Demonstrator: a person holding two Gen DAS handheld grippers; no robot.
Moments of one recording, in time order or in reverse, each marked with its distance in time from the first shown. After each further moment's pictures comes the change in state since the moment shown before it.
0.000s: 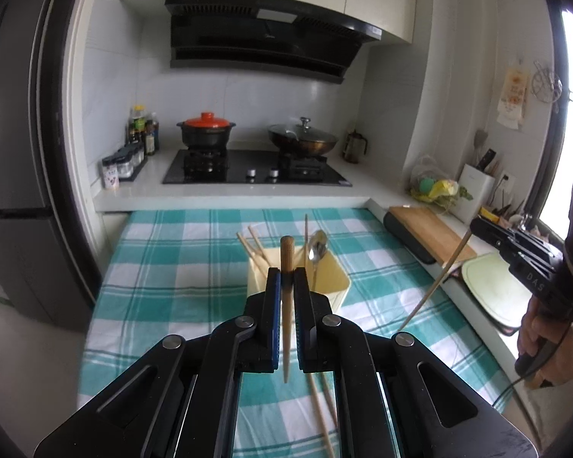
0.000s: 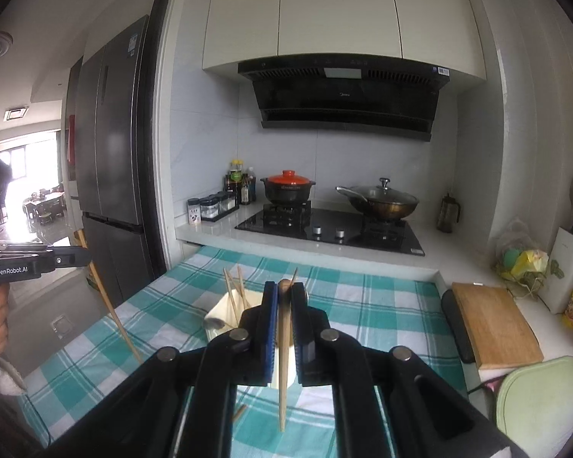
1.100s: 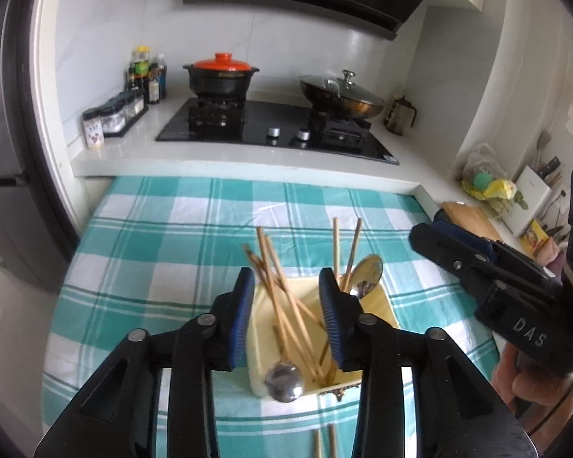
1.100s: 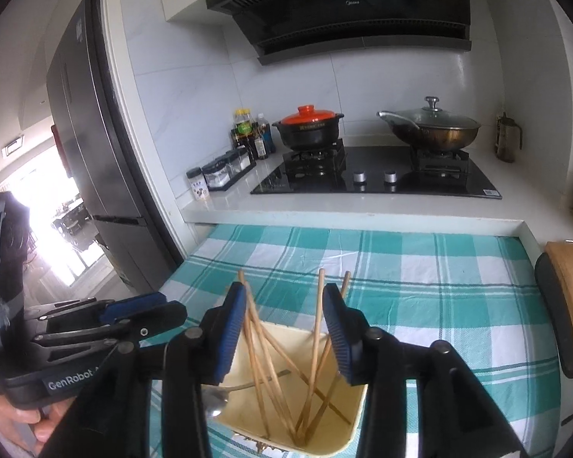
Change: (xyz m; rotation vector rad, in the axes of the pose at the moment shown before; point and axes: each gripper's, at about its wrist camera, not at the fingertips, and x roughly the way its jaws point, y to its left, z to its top) left arm 0.187 0.022 0.042 -0.095 0.183 0.094; right arm 0.212 -0.014 0.008 0.192 0.237 0.181
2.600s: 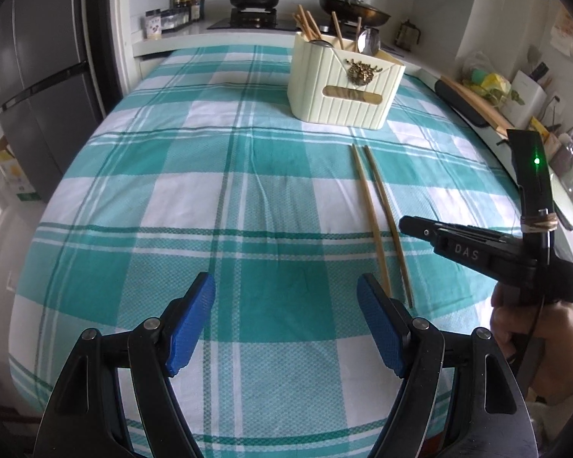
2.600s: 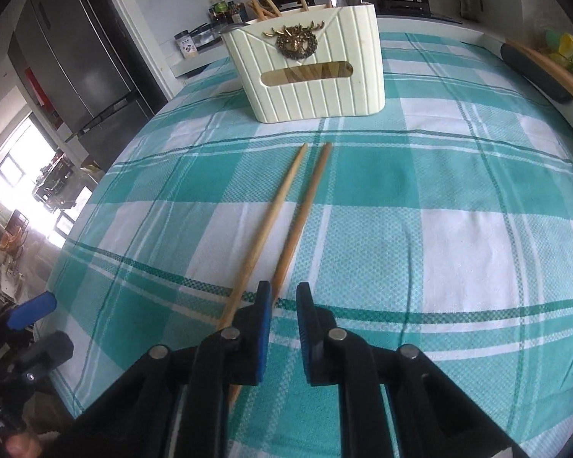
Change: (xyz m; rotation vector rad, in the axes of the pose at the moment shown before) left arm -0.116 0.020 -0.322 -0.016 0.197 0.077; right arm -0.044 0.061 -0.312 0.179 0.408 -0.058
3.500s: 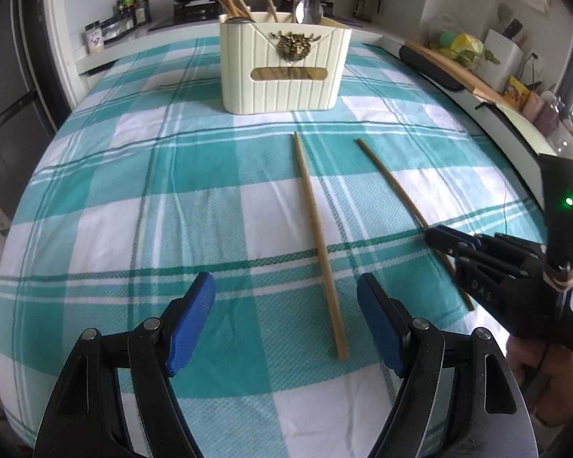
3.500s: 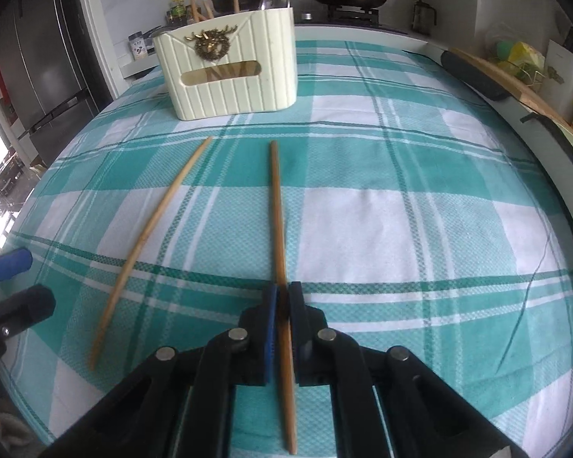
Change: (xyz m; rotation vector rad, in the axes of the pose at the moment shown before) left arm 0.054 -0.064 0.026 0.157 0.067 -0.056; right arm -0.034 -0.057 -0.030 -0.009 -0.066 -0.269
